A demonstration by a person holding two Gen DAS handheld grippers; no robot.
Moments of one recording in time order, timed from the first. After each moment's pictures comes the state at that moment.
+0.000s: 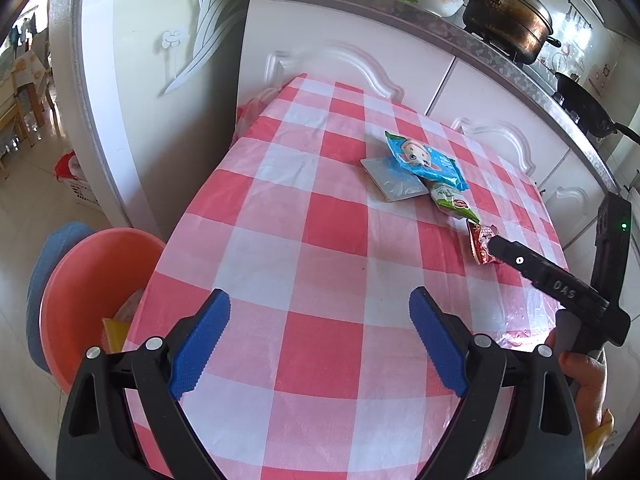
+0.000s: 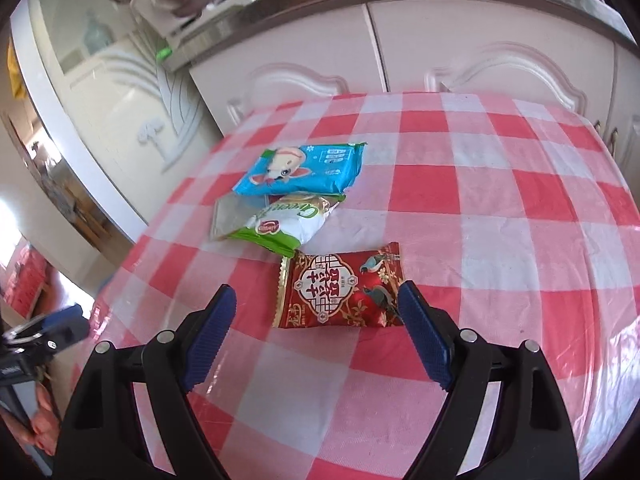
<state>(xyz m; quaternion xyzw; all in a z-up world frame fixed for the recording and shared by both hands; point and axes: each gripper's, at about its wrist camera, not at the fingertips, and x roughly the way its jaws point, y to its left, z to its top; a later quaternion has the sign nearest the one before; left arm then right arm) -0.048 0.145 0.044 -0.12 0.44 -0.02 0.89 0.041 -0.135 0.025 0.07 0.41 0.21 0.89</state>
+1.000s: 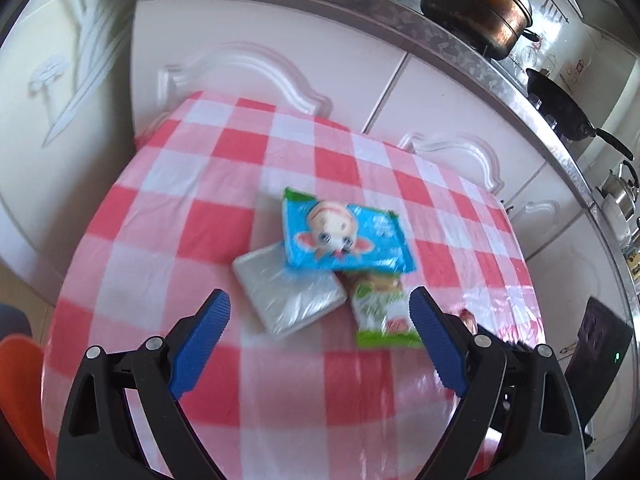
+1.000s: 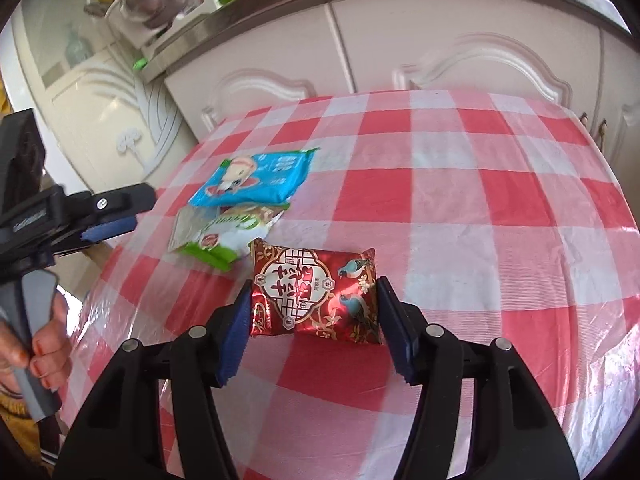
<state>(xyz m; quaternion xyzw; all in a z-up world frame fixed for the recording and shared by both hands) 0.102 0.072 0.049 -0.13 0.43 -0.12 0.88 0.058 -0.178 0.015 0.09 0.40 0.19 0.89</state>
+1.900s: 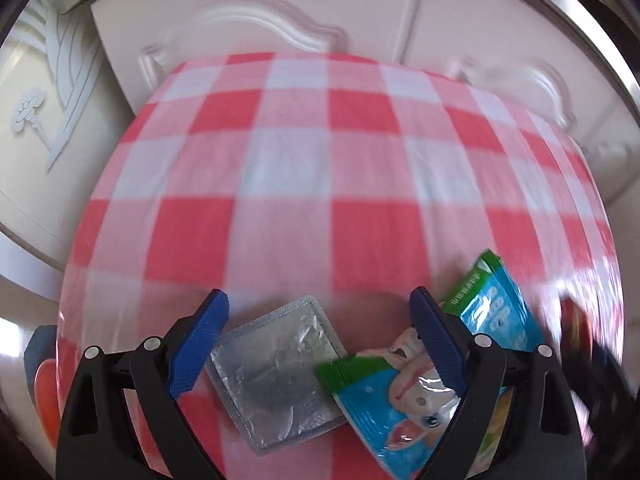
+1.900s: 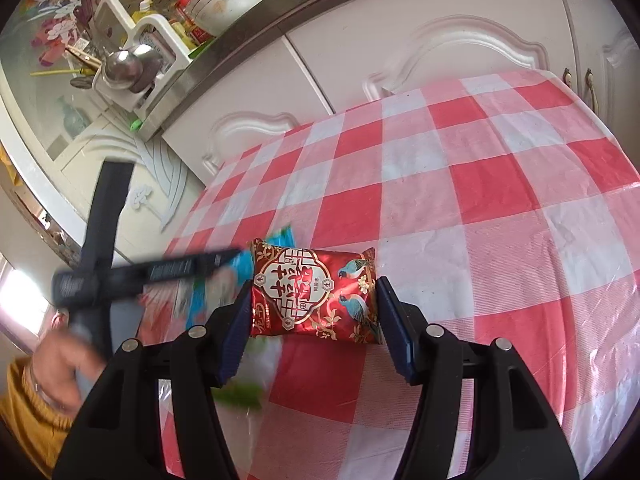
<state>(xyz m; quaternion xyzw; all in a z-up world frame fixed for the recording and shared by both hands) 0.131 0.014 0.017 0.00 0.53 -0.04 0.85 0.063 -0.216 0.010 0.21 0.38 0.21 0.88</state>
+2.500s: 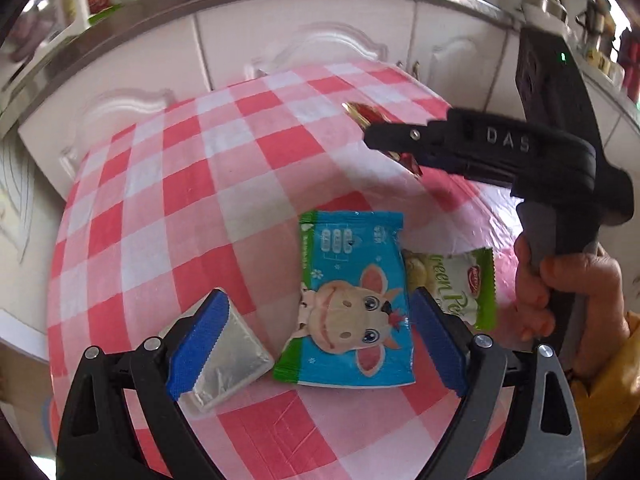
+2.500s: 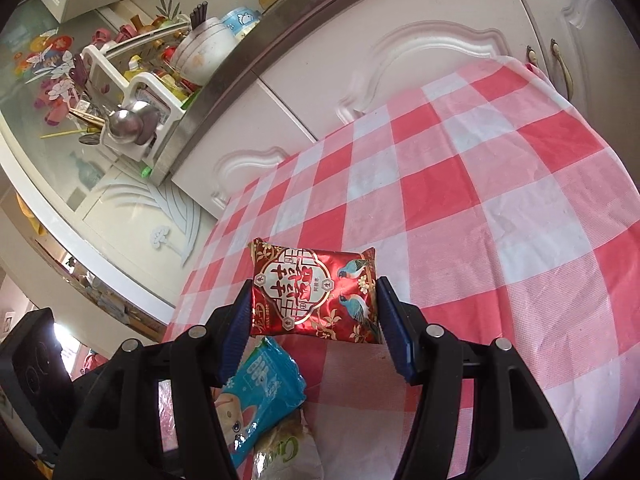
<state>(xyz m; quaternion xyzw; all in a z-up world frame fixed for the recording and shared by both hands) -0.004 -0.060 0.043 0.13 0.45 -0.23 0.85 0.049 -0.266 0.010 0.28 0.35 0.21 0.87</state>
